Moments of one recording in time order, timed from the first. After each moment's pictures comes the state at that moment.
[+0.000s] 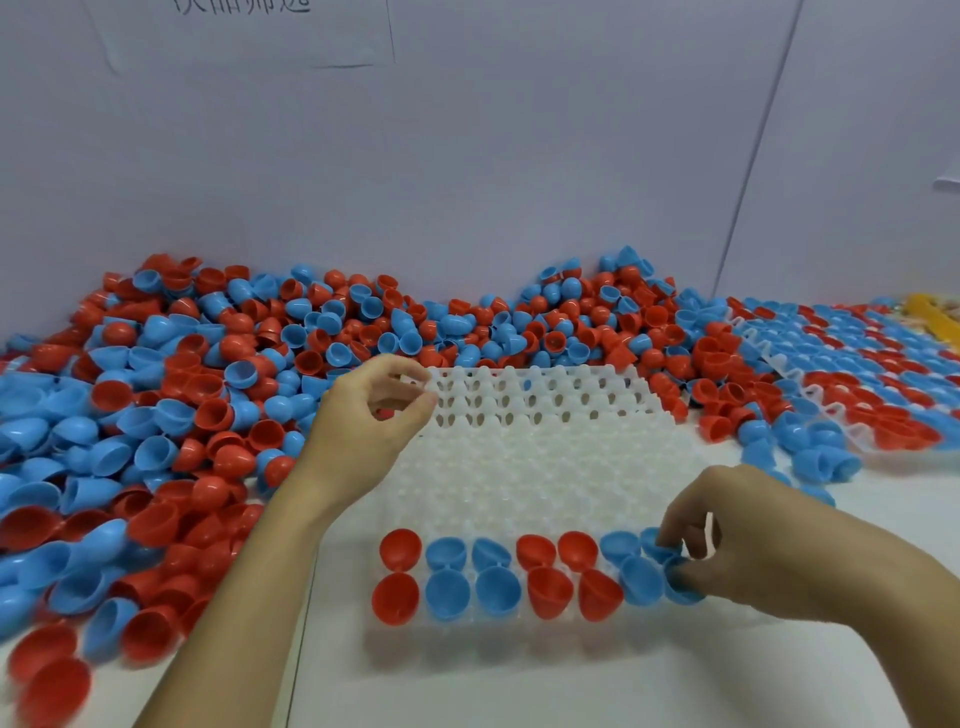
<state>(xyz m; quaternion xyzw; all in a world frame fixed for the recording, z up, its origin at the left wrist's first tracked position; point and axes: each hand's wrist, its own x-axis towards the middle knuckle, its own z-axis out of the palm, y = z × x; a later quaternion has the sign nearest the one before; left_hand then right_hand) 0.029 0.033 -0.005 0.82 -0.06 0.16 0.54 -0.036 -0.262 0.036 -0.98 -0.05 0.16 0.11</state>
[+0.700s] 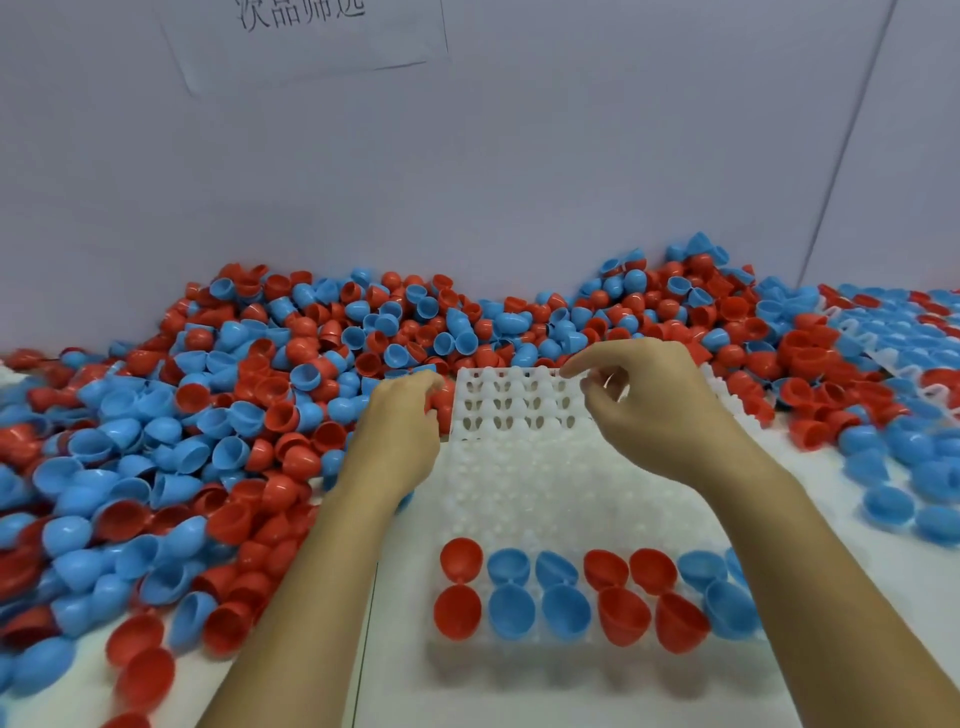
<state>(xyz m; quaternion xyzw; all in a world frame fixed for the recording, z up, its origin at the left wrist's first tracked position) 0.062 0.054 -0.024 0.94 0.03 0.20 0.27 0.057 -0.179 0.023 -0.92 -0.18 -0.15 0.32</state>
